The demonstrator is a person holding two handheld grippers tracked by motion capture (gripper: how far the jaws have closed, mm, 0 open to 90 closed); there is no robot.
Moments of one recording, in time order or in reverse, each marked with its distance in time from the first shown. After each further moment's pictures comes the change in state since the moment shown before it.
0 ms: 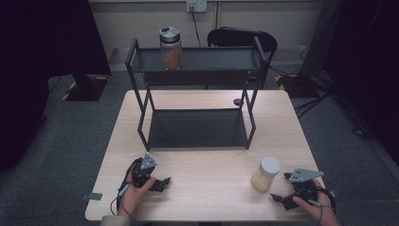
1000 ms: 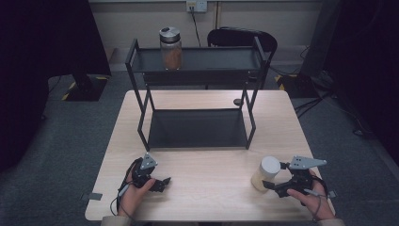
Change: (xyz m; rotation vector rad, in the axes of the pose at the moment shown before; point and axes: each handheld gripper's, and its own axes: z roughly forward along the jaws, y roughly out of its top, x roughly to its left) left arm 0.000 0.000 0.000 0.001 0.000 0.000; right arm -0.011 0.016 -0.002 -0.240 0.125 0.081
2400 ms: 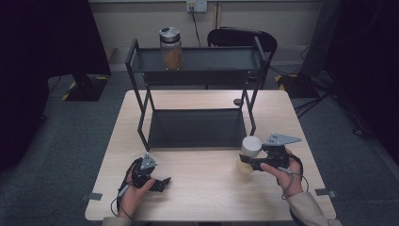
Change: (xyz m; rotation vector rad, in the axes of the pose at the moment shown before) left arm 0.000 0.000 0.000 -0.001 0.000 0.000; right arm 0.026 0.082 0.051 -0.015 -0.055 0.006
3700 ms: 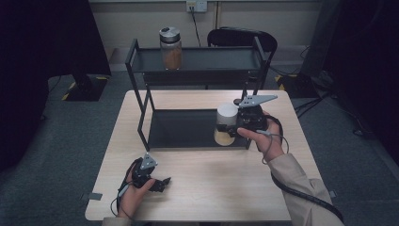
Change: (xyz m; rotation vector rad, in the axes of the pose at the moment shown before) left arm 0.000 0.000 0.000 0.001 0.000 0.003; right arm 0.006 0.130 0.031 -0.003 0.084 -0.087
